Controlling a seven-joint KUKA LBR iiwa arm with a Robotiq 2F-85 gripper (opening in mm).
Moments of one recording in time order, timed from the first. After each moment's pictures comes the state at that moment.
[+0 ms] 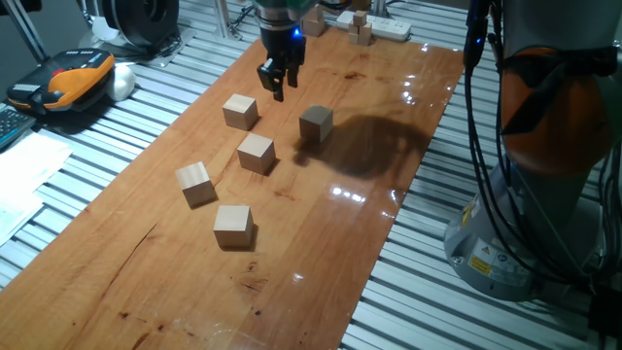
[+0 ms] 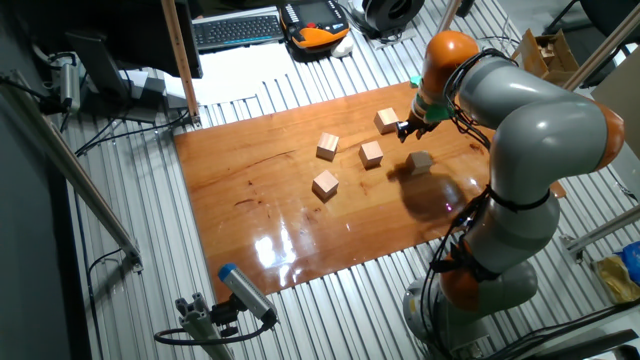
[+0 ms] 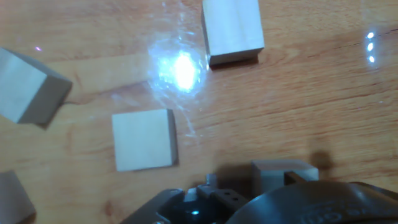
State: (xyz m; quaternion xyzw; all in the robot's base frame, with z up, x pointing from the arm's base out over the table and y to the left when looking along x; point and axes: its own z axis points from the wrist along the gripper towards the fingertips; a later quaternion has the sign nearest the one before) arm 0.496 -0.095 0.159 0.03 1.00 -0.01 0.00
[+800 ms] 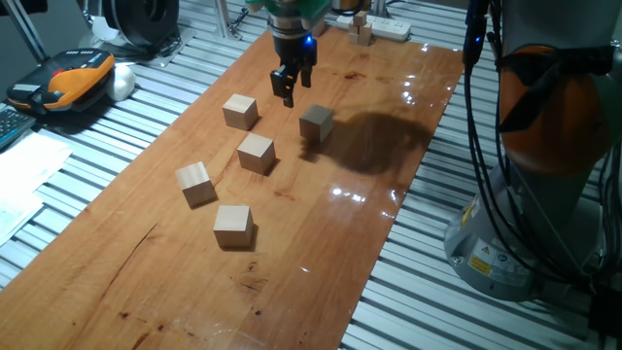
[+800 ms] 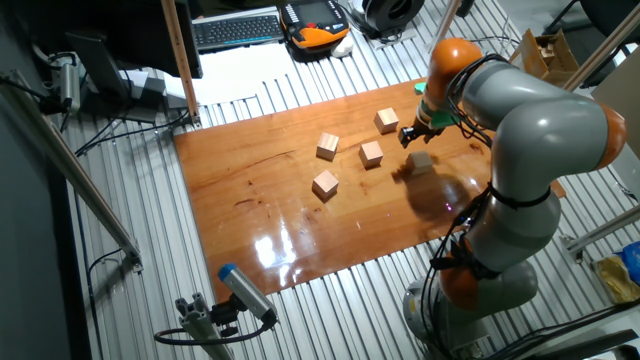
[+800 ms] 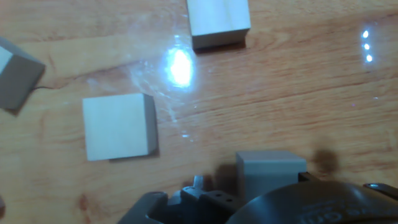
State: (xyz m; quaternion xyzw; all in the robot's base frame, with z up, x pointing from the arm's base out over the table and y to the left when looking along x) arm 0.480 -0.114 0.135 0.04 1.00 -0.02 0.01
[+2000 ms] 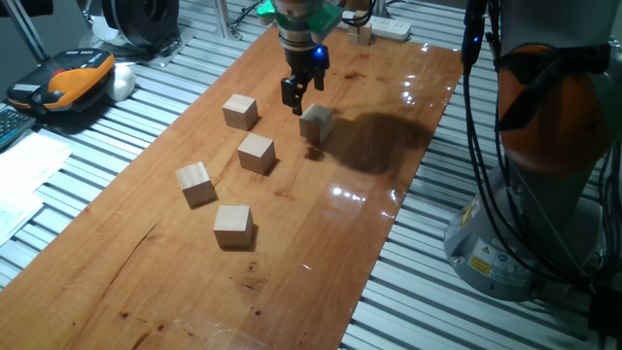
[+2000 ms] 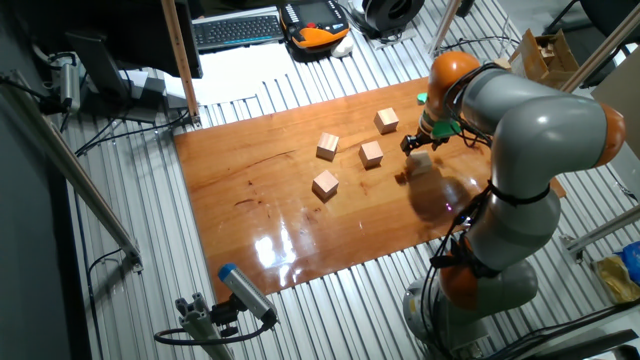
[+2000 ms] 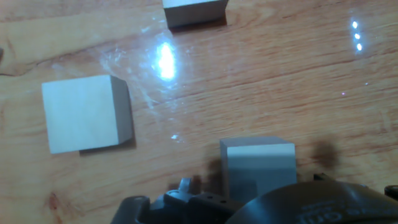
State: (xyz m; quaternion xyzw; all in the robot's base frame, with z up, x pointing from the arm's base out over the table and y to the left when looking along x) arm 0.463 -0.129 0.109 0.05 1.00 -0.03 0.00
